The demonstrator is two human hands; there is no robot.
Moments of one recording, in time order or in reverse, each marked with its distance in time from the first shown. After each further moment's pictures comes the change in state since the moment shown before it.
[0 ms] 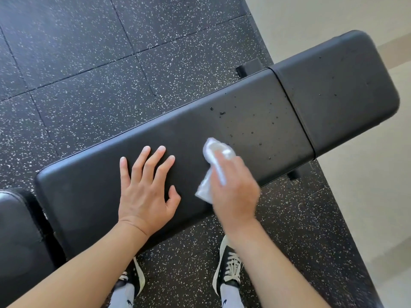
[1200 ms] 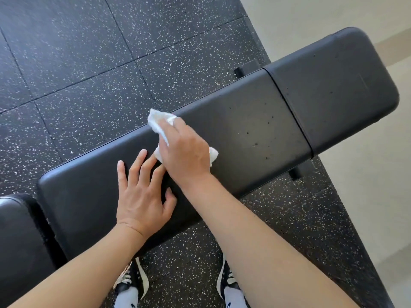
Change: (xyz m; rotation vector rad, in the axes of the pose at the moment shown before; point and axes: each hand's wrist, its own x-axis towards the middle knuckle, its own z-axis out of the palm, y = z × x) left_hand 0.000 0.000 -0.001 0.001 -0.027 -0.003; right_hand 0.076 -0.082 0.025 0.054 -0.241 -0.140
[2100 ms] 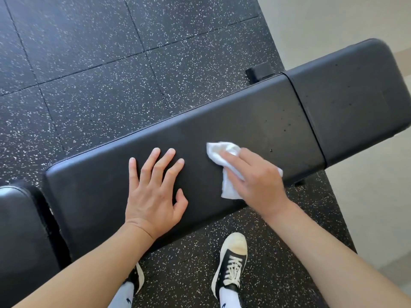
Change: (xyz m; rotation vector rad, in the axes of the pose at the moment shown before) left_hand 0.000 -0.001 0.004 0.004 0.046 0.018; right_hand -0.055 0.119 -0.044 -0.076 0.087 -0.336
